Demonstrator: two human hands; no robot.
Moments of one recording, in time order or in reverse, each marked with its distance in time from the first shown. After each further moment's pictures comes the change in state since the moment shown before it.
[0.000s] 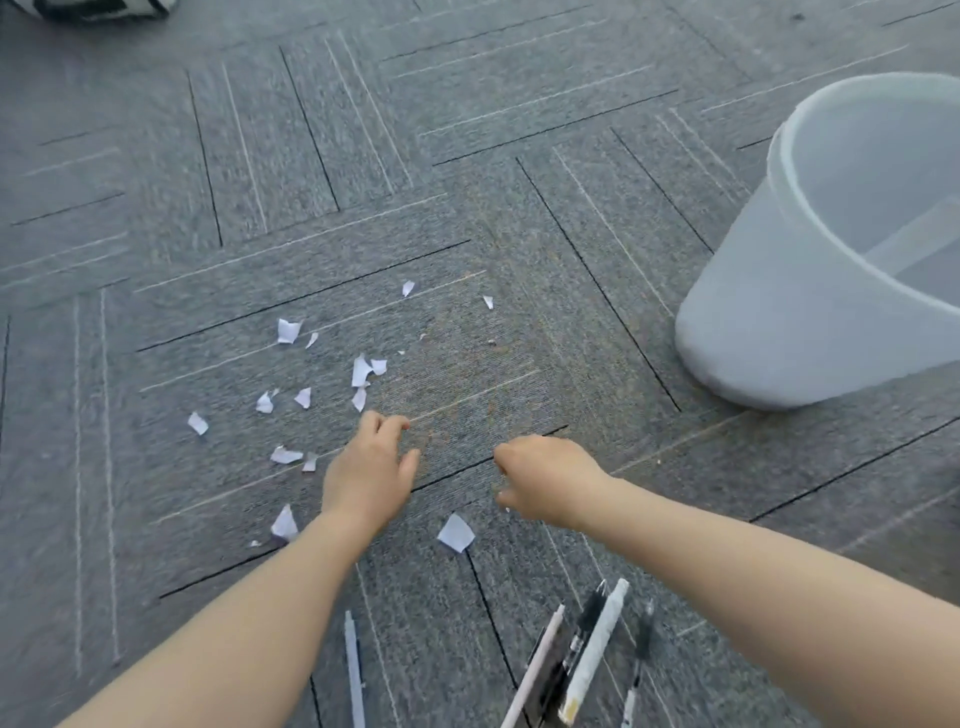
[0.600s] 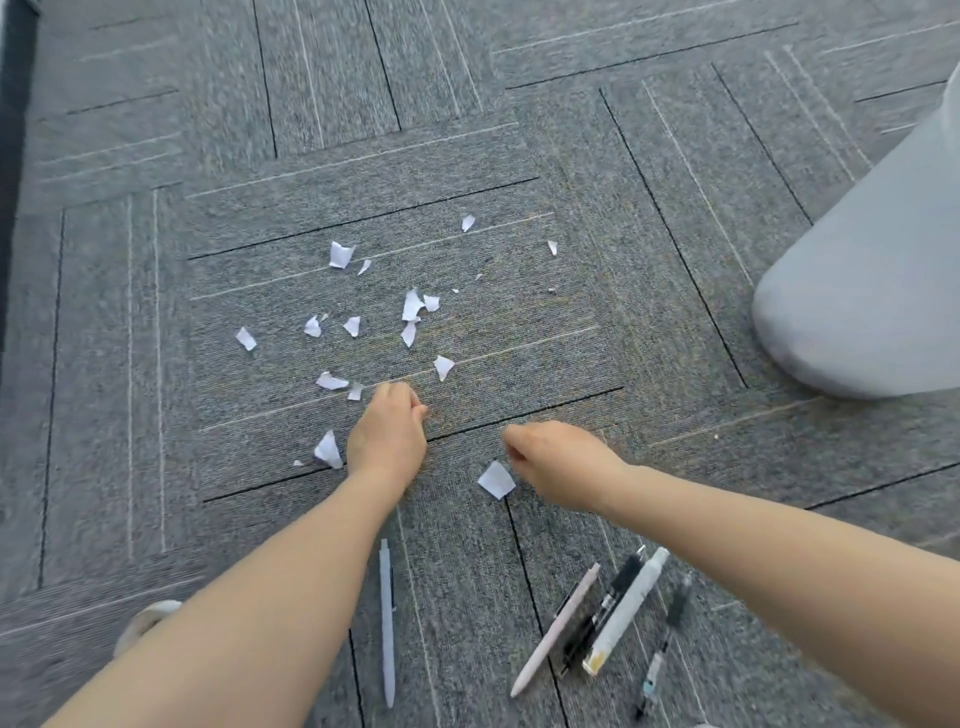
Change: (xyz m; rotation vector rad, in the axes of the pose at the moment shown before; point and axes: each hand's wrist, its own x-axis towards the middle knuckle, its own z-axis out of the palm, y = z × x) left_hand -0.020 -0.027 0.015 -0.123 0.069 -0.265; right_hand 0.016 -0.024 0.041 0.091 -0.062 -0.141
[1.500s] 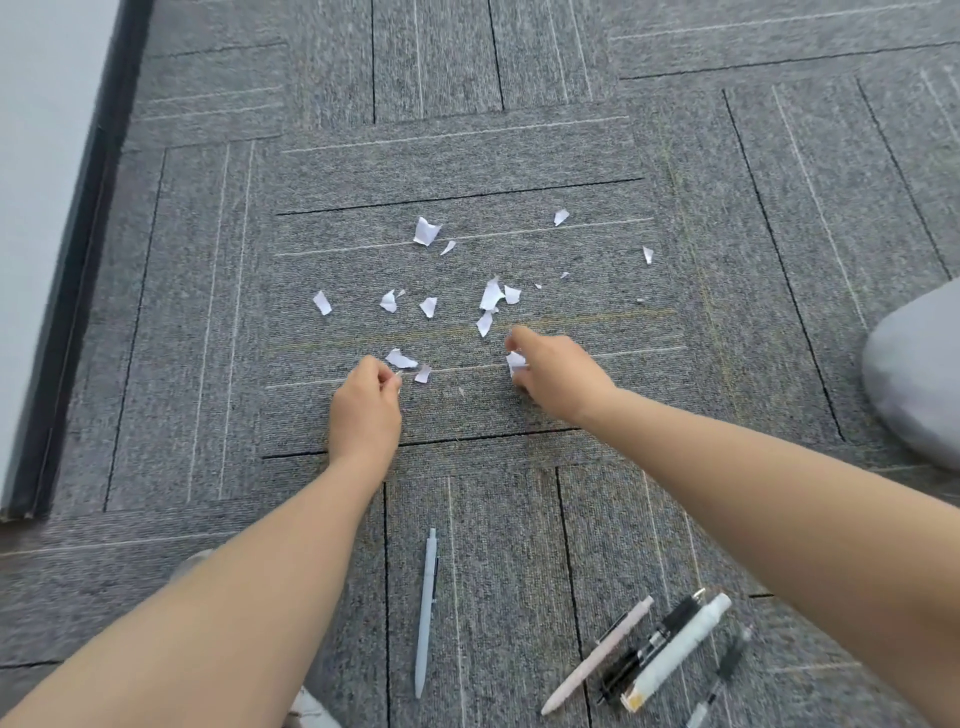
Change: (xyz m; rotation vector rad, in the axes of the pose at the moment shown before) left_hand 0.010 -0.072 -0.030 -0.224 0.234 -0.268; right_hand 0.102 -0.035 -0.043 0.125 0.174 0.018
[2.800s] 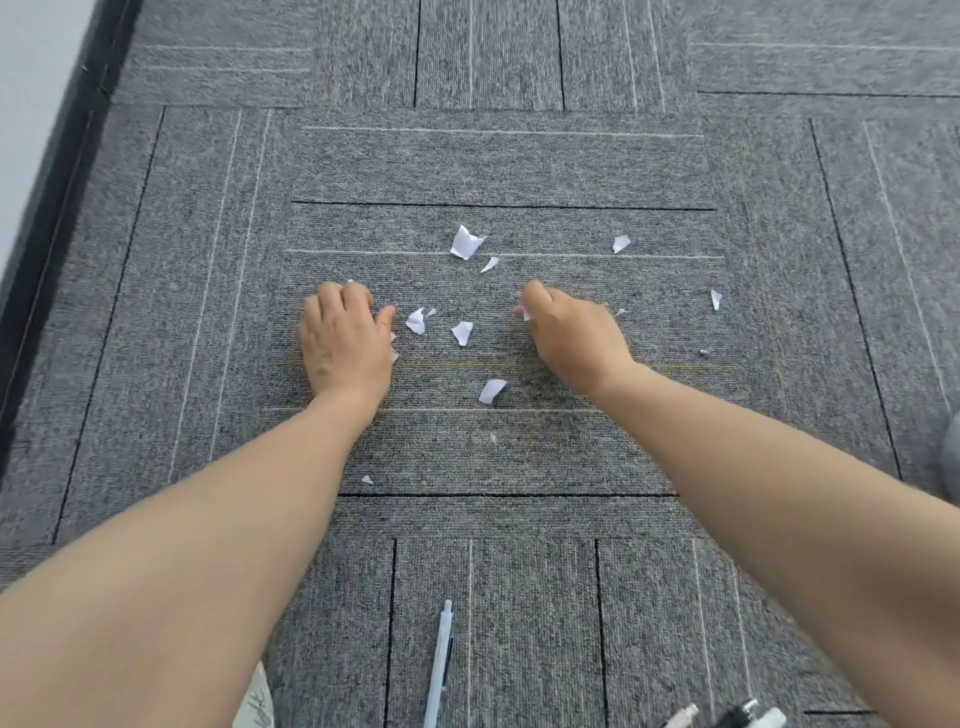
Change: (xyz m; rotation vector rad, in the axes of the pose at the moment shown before) left_hand 0.122 -0.013 0.006 0.323 0.214 0.157; right_hand 0.105 -0.006 -0.006 -0.349 0.262 -0.236
